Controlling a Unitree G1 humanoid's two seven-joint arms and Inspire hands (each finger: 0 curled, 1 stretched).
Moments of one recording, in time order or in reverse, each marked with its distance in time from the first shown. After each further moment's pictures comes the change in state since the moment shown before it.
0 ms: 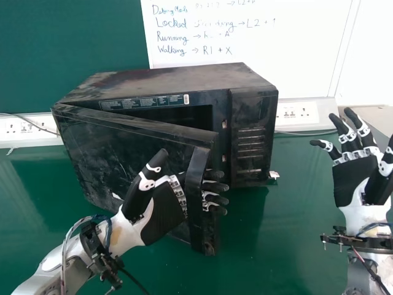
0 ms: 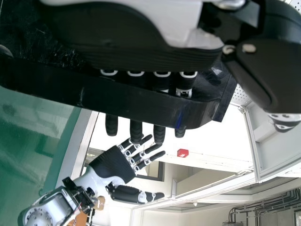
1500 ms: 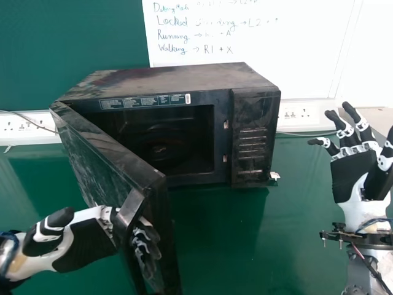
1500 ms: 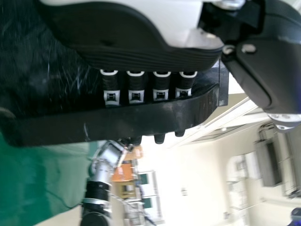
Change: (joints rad) left arm 0.080 0.437 0.254 0.116 -0.110 -0.214 -0.625; right arm 0.000 -0.002 0.008 -0.056 -0.012 0.038 -0.021
